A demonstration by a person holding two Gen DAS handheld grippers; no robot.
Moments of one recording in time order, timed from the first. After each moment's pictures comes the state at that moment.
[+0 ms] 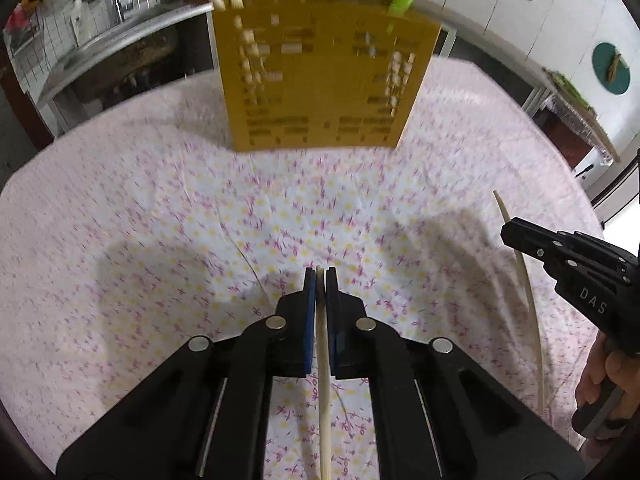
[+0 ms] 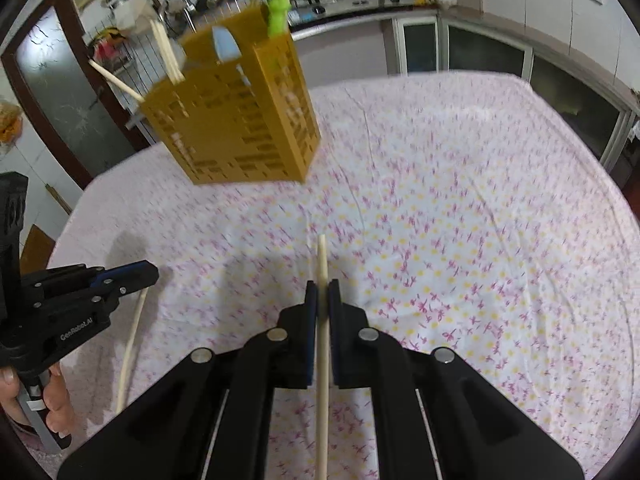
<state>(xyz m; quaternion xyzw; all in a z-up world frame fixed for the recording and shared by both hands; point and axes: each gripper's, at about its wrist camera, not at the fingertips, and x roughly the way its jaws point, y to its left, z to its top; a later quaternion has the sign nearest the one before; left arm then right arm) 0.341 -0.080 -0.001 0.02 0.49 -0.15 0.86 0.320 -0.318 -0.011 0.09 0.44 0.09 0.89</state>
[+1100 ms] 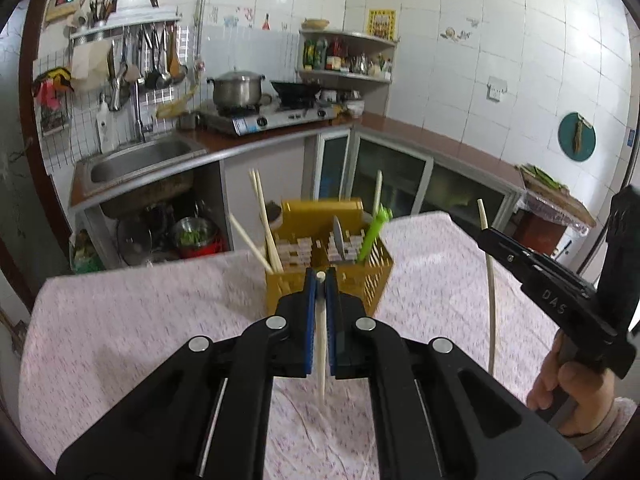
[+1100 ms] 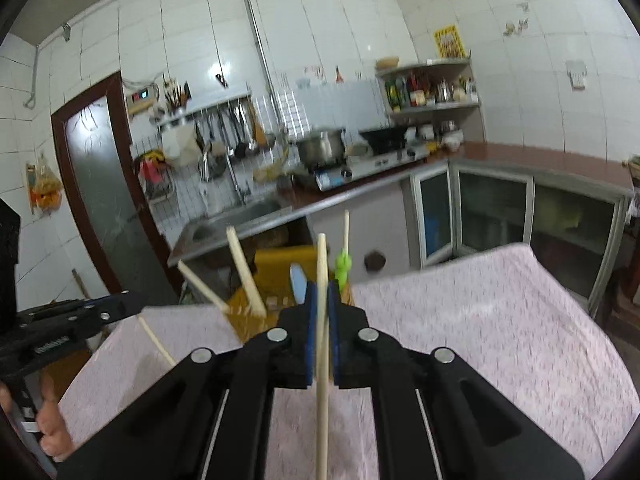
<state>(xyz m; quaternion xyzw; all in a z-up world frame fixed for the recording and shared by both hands) 0.326 -0.055 0.165 0.00 0.28 -0.15 0.95 0.317 -0.316 0.132 0.12 0.17 0.09 0.97</state>
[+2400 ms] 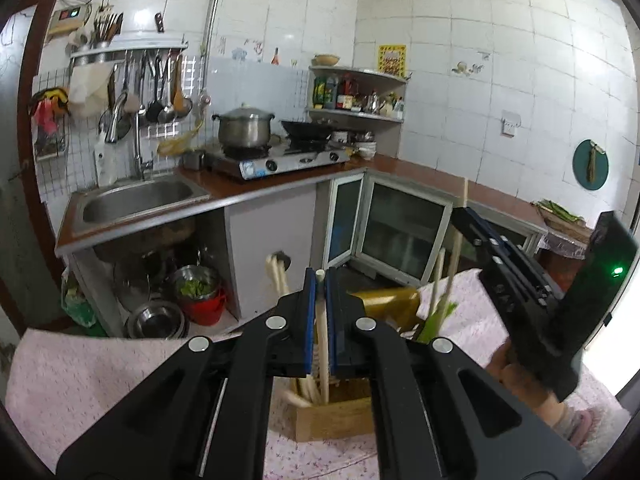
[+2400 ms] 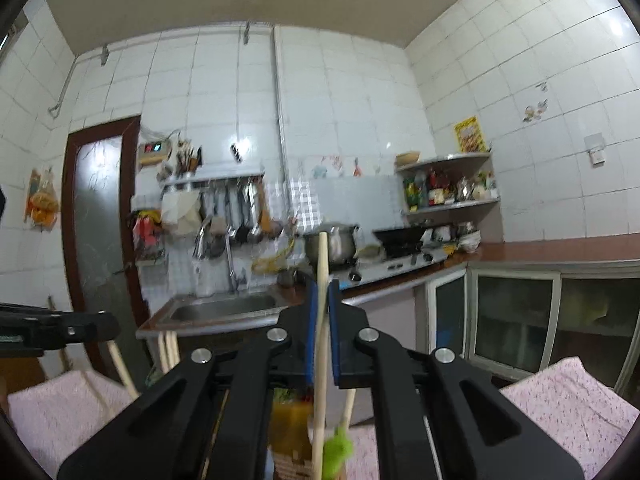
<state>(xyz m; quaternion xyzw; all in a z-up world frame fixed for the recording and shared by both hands) 0.439 -0.054 0.142 -0.02 0.22 -0.14 0.97 0.449 -0.282 0.114 0.07 -0.01 0.10 0.99</state>
